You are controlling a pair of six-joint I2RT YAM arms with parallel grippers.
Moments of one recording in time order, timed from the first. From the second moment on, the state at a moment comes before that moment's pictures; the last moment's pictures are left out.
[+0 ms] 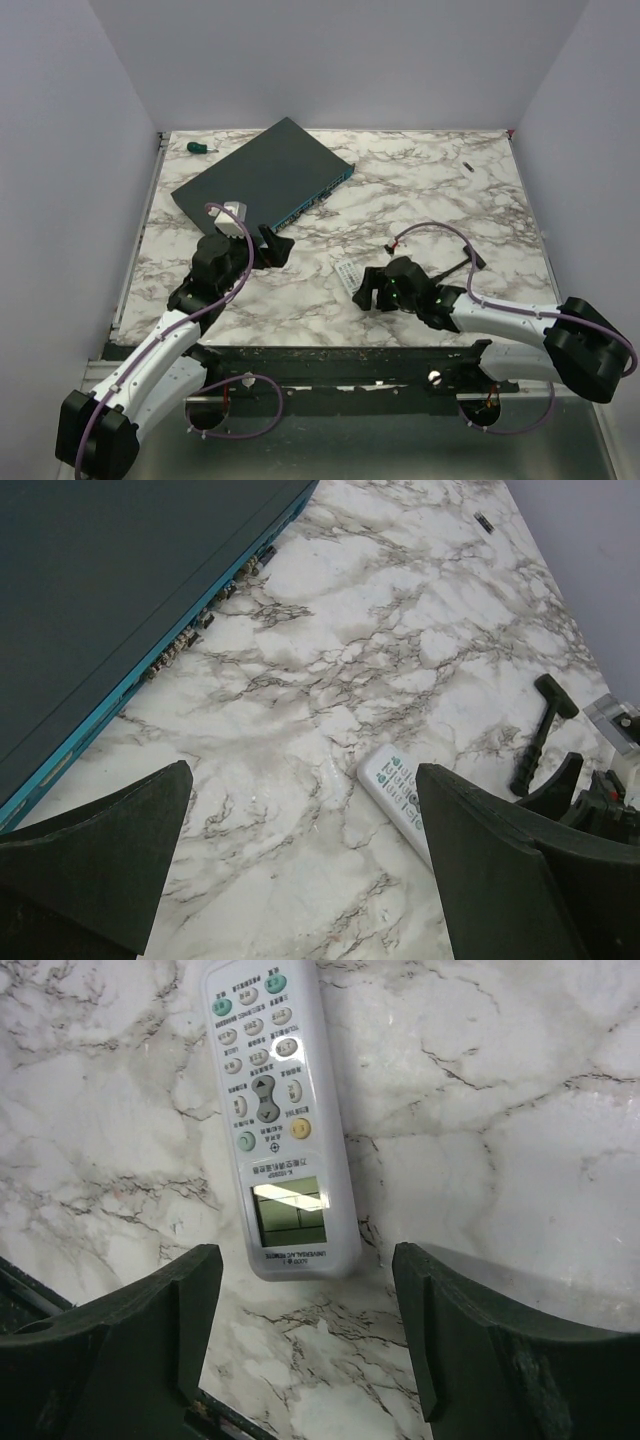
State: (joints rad) left arm -0.42 0.78 0.44 0.11 0.10 -0.50; right arm 0.86 1.20 0.43 0.05 0.12 0.70
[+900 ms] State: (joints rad) left arm -0.43 0.77 0.43 0.08 0.10 -0.51; right arm 1.03 1.48 0.57 0.11 0.34 0.76
